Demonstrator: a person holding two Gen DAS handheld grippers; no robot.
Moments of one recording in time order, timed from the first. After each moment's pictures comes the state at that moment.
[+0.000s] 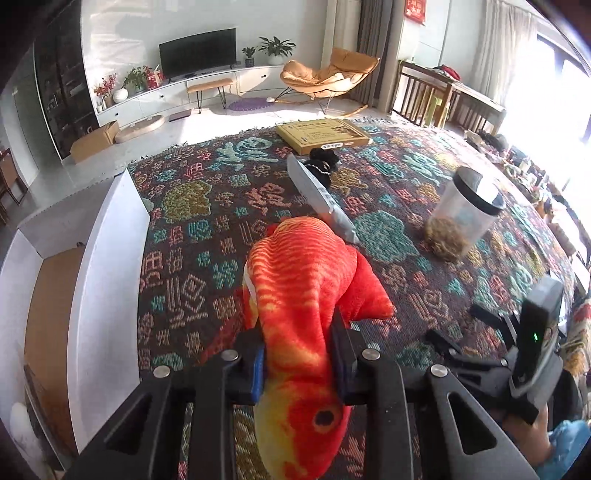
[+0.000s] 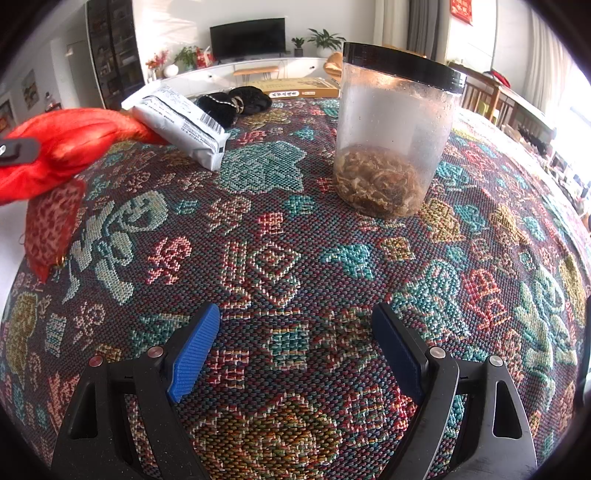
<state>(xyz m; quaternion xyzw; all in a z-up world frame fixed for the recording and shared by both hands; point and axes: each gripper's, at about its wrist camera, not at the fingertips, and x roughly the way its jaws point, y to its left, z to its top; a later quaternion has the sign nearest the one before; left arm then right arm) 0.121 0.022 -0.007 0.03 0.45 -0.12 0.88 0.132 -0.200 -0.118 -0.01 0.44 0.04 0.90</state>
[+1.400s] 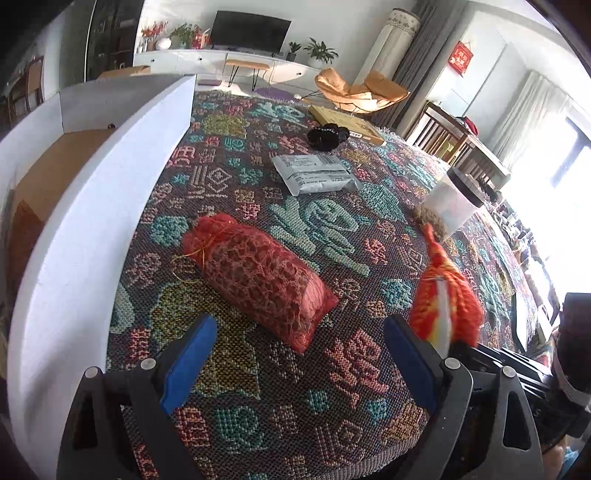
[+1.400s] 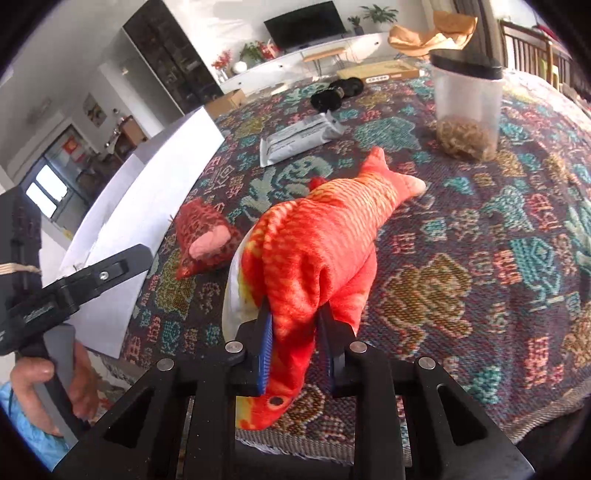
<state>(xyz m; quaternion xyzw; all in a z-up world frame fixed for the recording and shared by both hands) 0.045 0.076 -0.058 -0.15 0.47 -0.09 0.87 0.026 -0.170 -0.055 0.10 0.45 0.19 0.86</state>
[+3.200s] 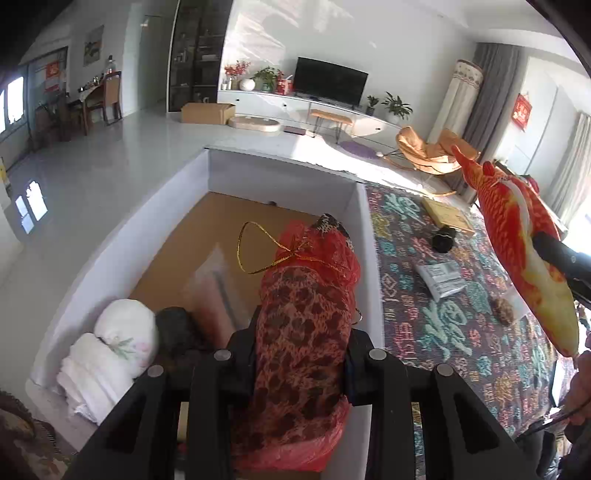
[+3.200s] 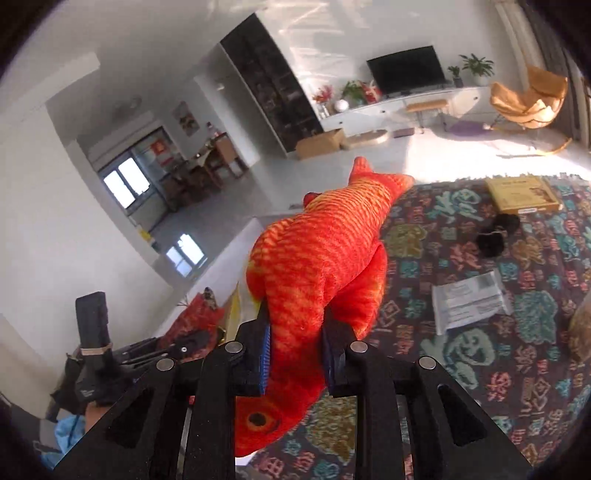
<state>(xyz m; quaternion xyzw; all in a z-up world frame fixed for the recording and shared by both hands) 0.001 0.284 0.042 -0.13 0.38 0.09 0.91 0.119 0.026 0.084 0.11 0.38 0.43 0.81</state>
